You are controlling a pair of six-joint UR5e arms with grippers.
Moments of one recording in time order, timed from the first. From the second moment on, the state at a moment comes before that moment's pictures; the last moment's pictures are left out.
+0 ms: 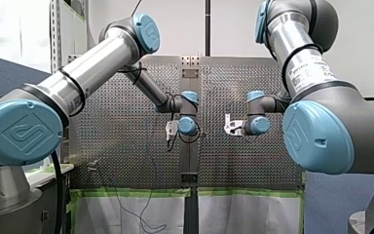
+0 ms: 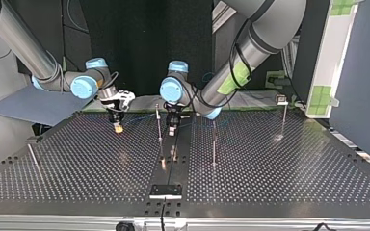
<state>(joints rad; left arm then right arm) -0.57 -2.41 -1.26 -2.75 -1.97 -1.61 1.89 -0.83 1.45 -0.47 1.34 1.58</state>
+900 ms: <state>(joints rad) -0.63 -2.38 -1.31 -2.90 -2.11 -1.53 1.89 -0.82 1.45 -0.45 1.34 1.58</state>
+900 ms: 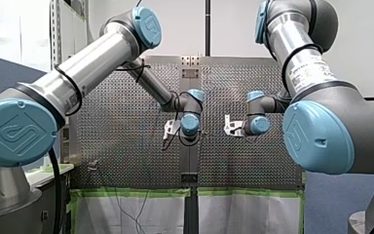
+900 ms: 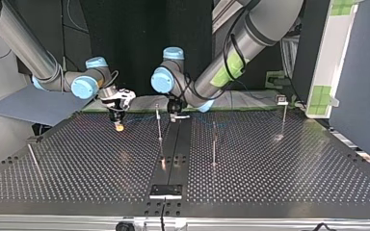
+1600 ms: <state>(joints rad) -0.73 -2.31 -1.42 -2.84 -2.07 -1.54 1.89 -0.82 1.45 -0.44 1.34 1.58</state>
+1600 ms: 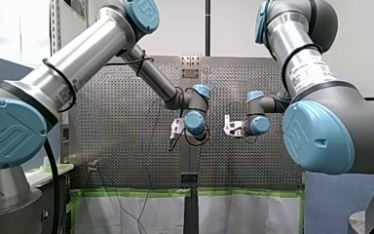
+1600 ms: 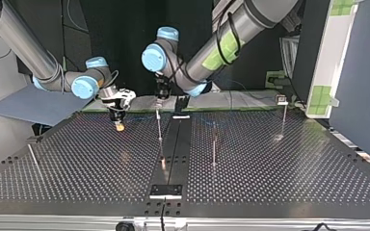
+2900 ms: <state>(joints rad) -0.82 -2.22 -1.50 -2.76 -2.15 -1.56 1.89 -0.82 1.45 -0.43 1.34 1.58</state>
